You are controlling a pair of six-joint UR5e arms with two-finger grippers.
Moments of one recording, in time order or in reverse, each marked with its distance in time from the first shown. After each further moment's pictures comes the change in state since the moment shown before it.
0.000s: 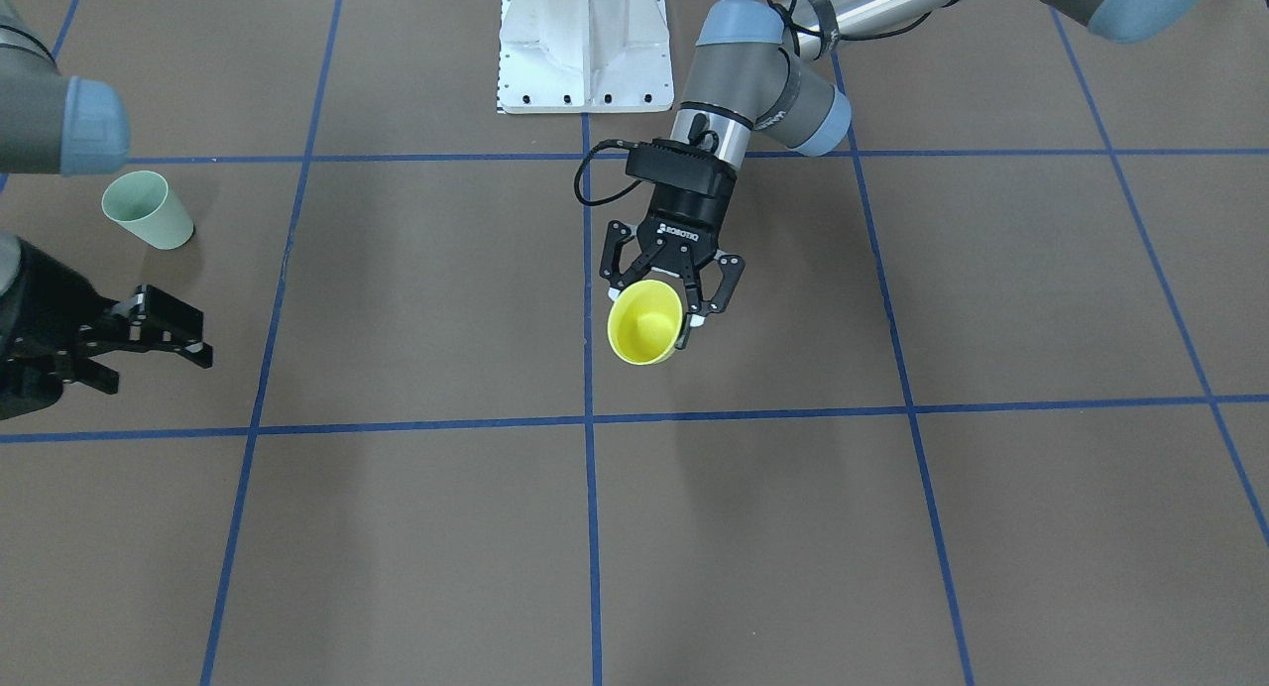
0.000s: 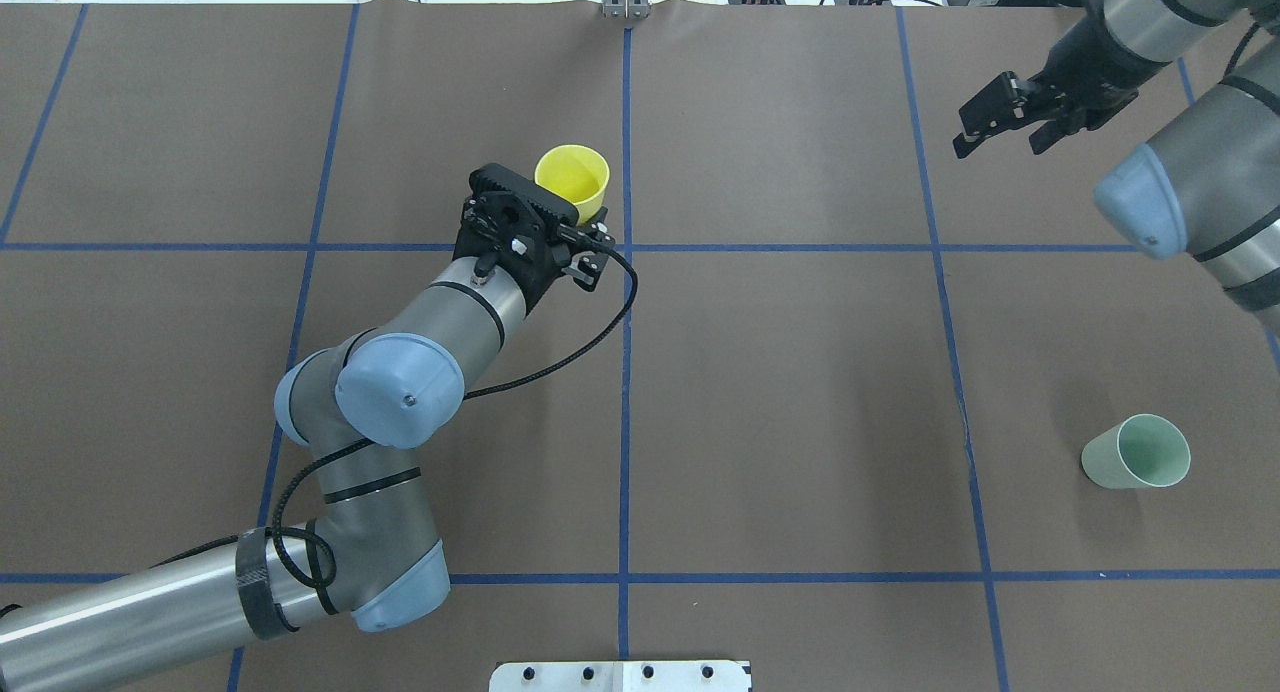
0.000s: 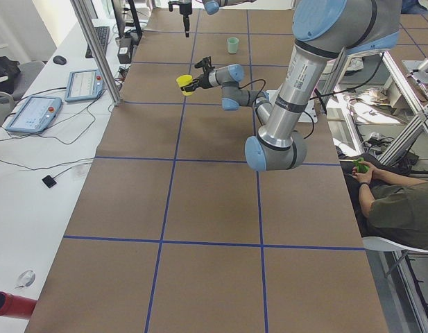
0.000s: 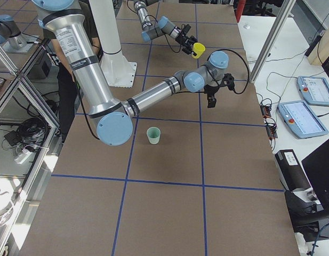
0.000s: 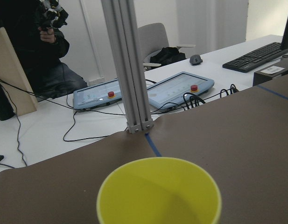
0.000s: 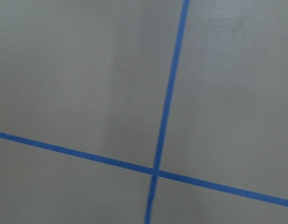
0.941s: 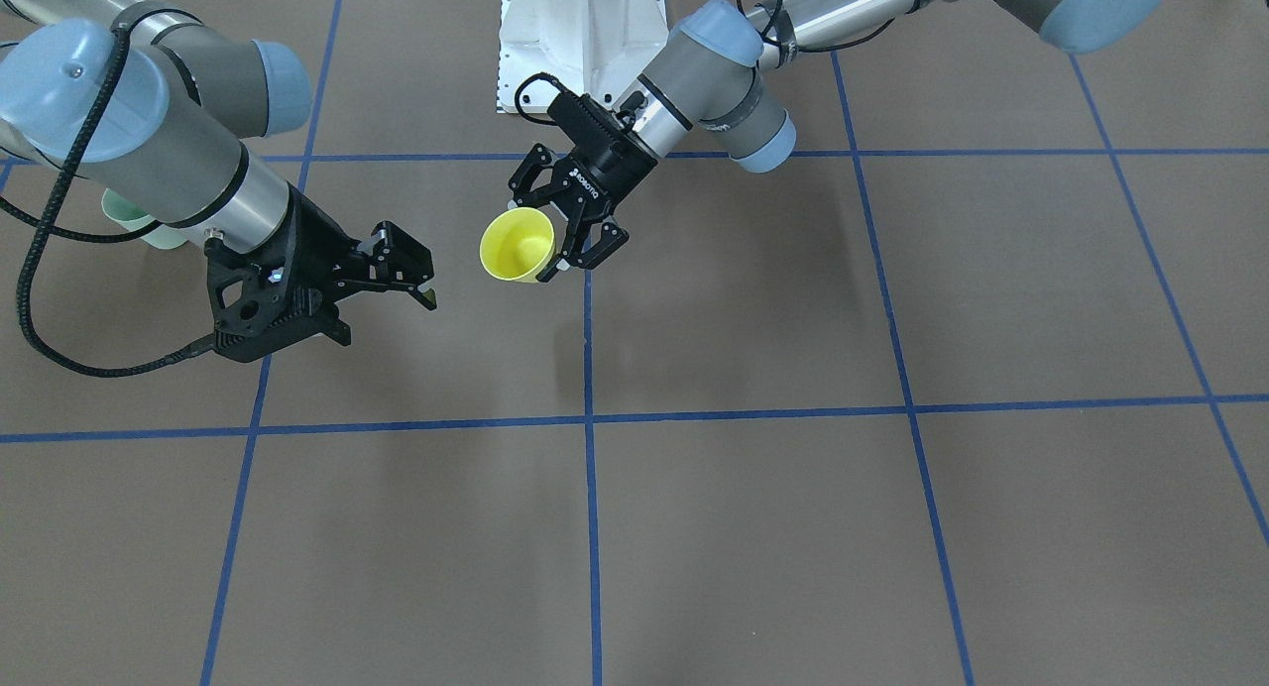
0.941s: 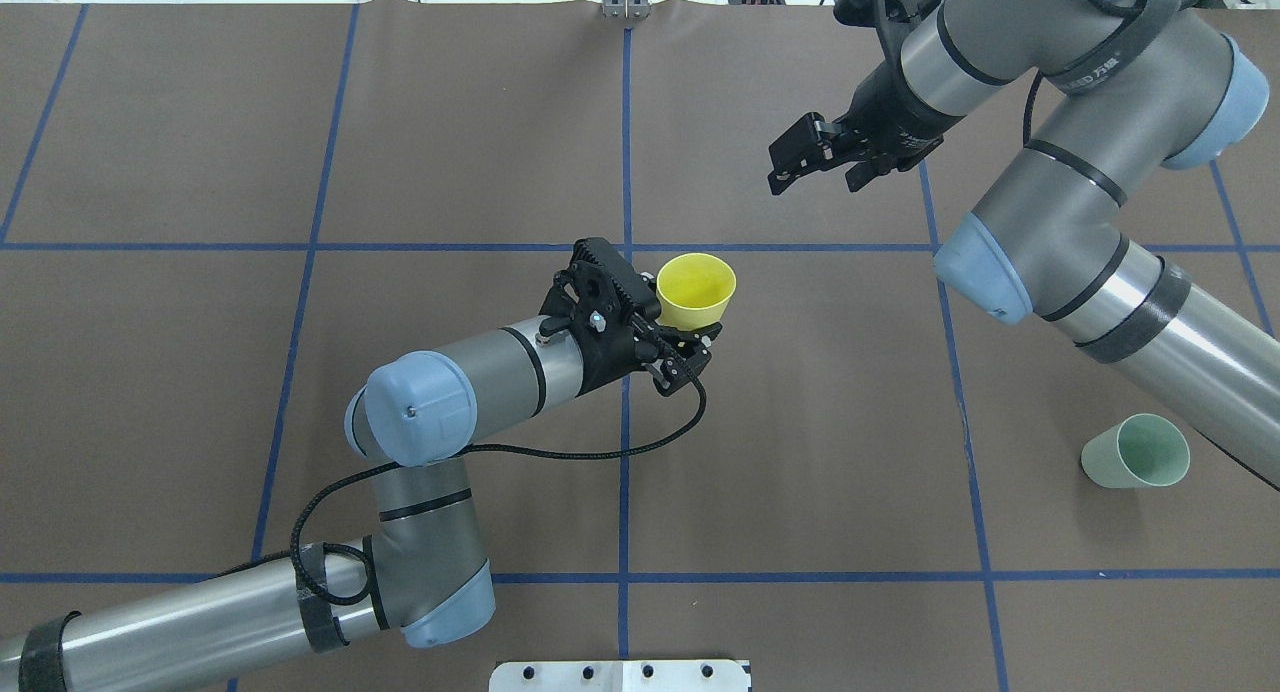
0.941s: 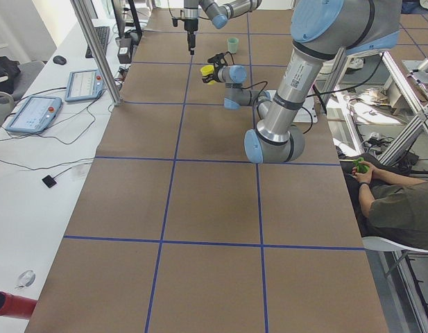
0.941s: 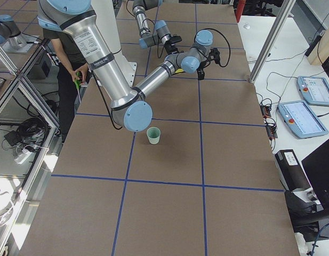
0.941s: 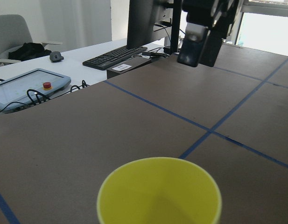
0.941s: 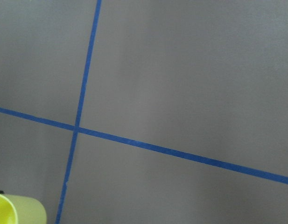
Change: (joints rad) left arm 0.045 -0.059 0.086 -0.230 -0.350 0.093; right arm -0.181 0.106 0.008 0.171 -0.062 0.224
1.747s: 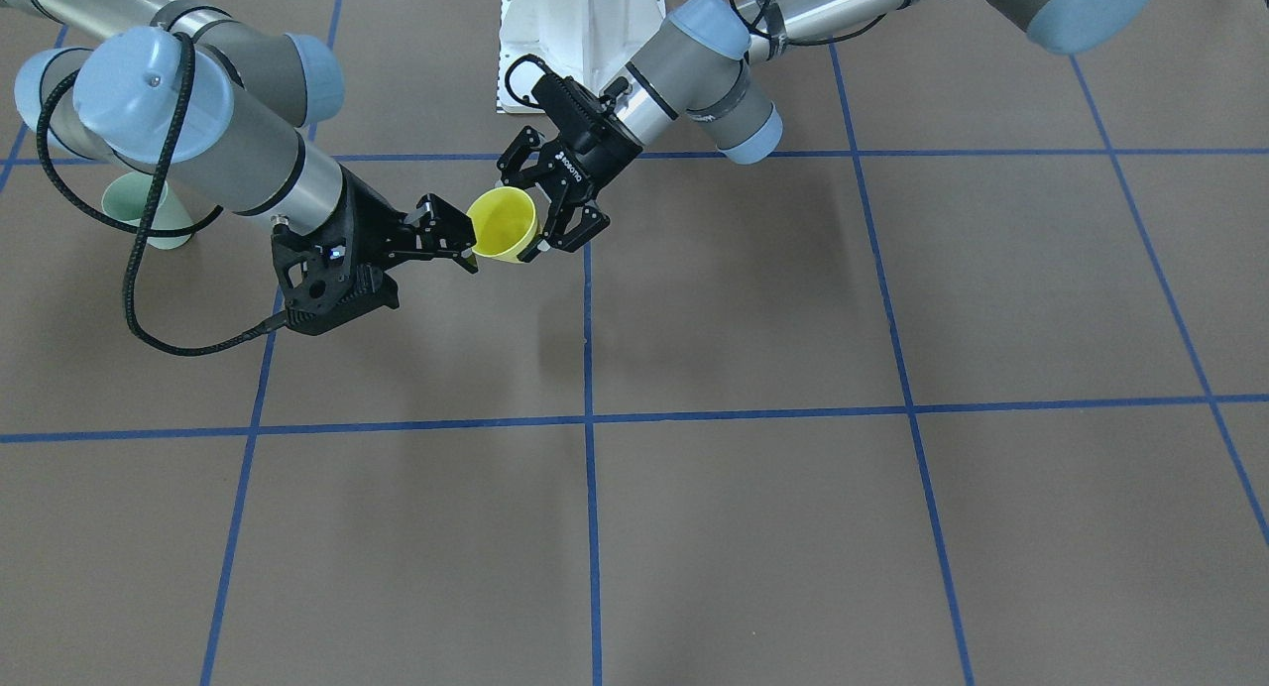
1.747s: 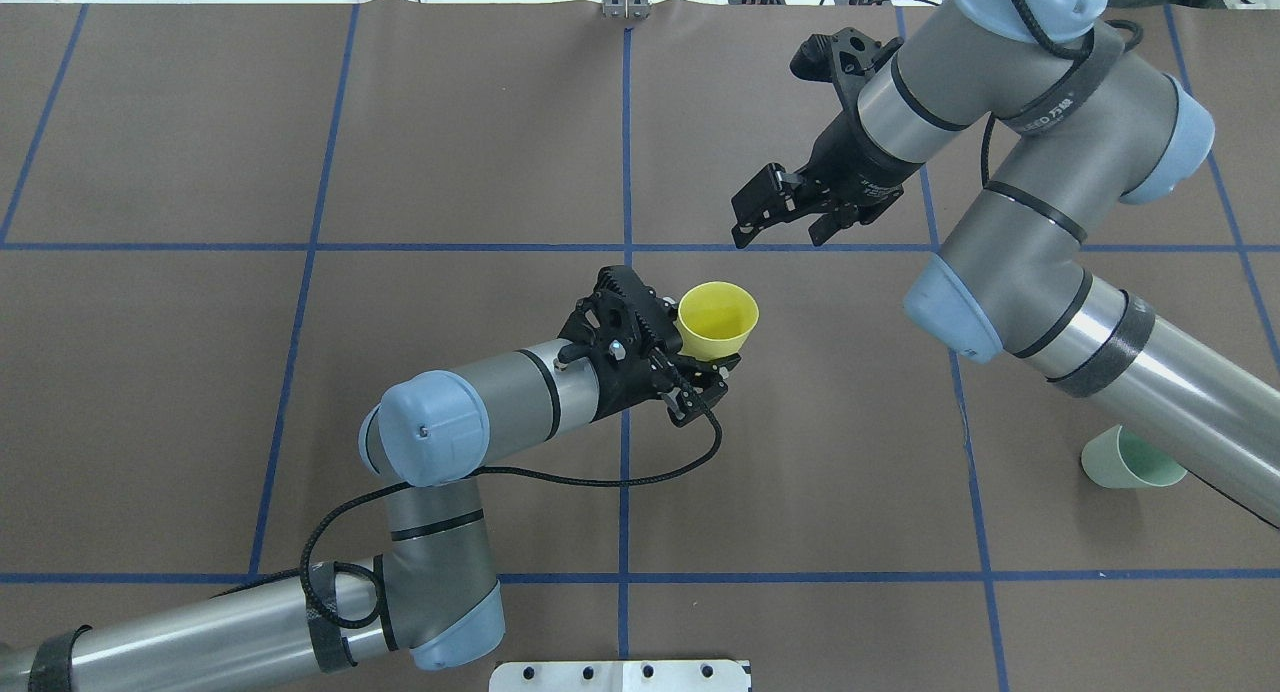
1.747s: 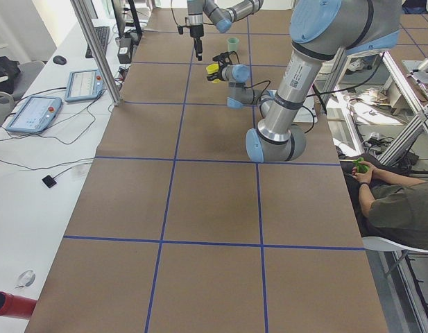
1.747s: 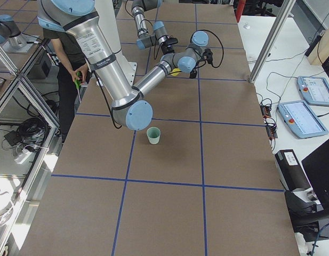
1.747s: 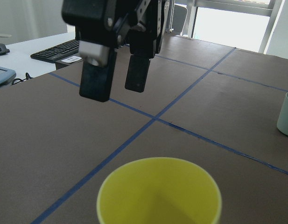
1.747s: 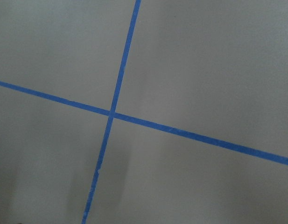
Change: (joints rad) left arm 0.025 -0.011 -0.002 -0.004 -0.021 0.051; right arm -0.066 0.003 0.003 -0.002 0.073 0.051
